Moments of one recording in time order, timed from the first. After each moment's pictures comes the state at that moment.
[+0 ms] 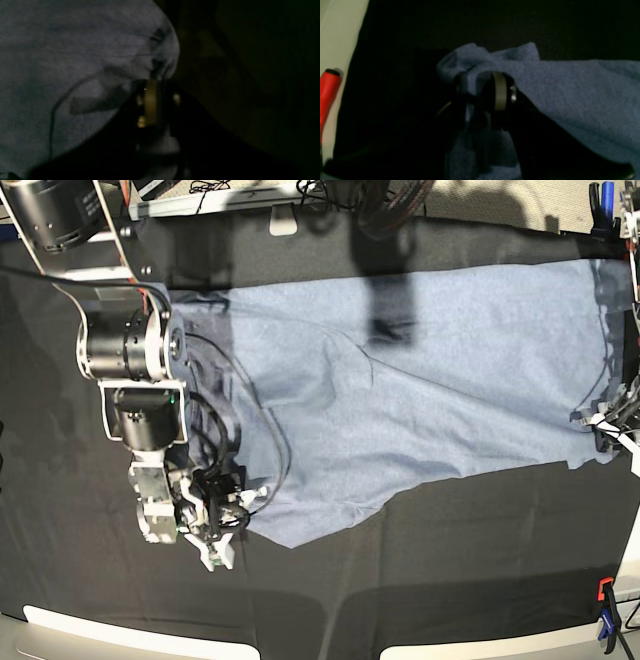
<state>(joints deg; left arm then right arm) -15.8 -33.3 -2.8 45.8 -26.4 -20.2 16.1 44.4 6.0 0.1 26.8 -3.3 19.8 -40.9</state>
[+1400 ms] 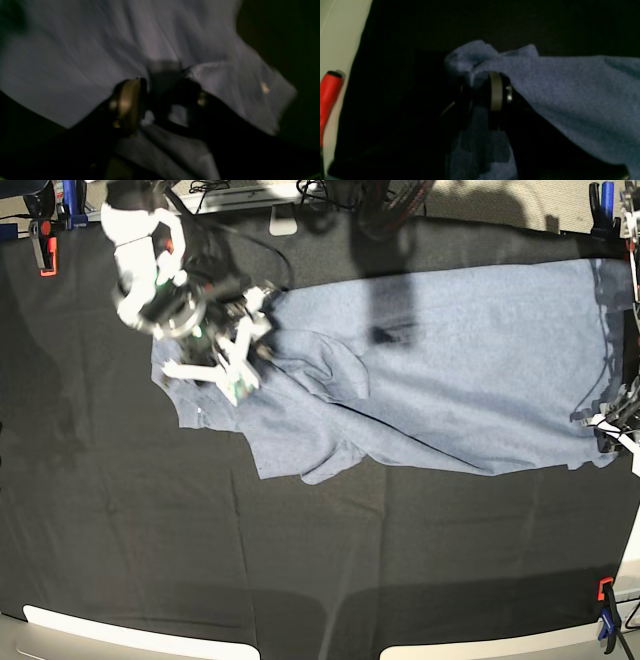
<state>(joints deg) -15.8 -33.3 -2.8 45.8 -26.3 -20.2 15.7 -11.9 15.6 -7.7 107.3 9.2 28.2 -45.7</state>
